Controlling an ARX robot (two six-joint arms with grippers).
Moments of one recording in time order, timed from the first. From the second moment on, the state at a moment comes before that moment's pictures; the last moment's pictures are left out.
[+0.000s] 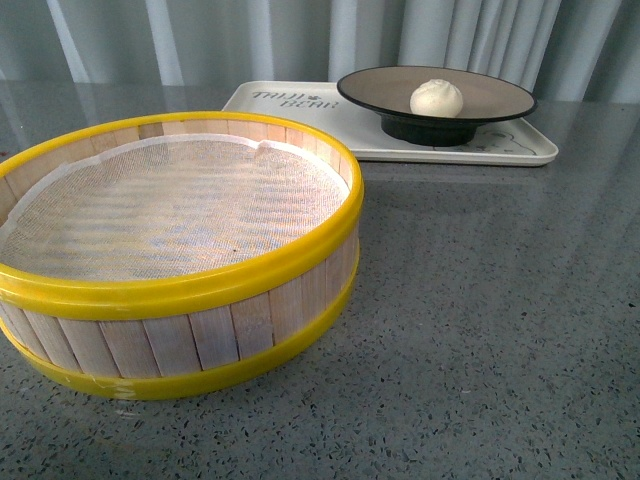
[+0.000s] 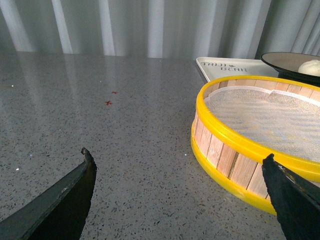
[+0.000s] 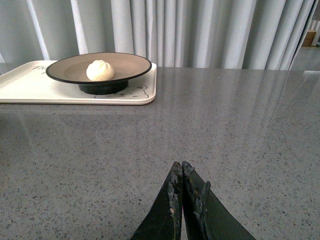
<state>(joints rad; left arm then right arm) 0.00 0.00 0.03 0.00 0.00 0.00 0.00 0.37 0.04 0.33 0.00 -0.01</state>
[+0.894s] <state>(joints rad) 0.00 0.00 0.03 0.00 0.00 0.00 0.00 0.02 0.01 0.01 0.00 -0.01</state>
